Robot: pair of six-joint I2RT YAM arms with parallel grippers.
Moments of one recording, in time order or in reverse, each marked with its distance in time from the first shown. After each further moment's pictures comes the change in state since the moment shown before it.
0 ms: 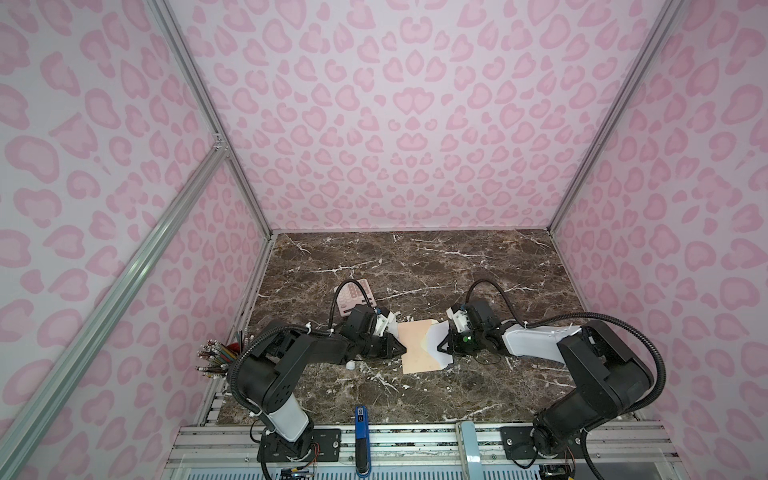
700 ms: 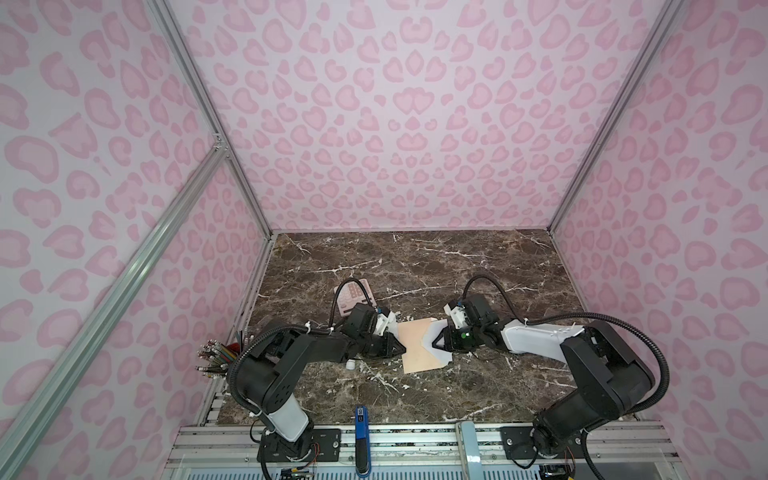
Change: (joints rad) left arm 0.008 -0.007 0.021 -0.052 -0.004 0.023; right arm 0.002 -0.027 0.056 -0.112 0.027 -0.049
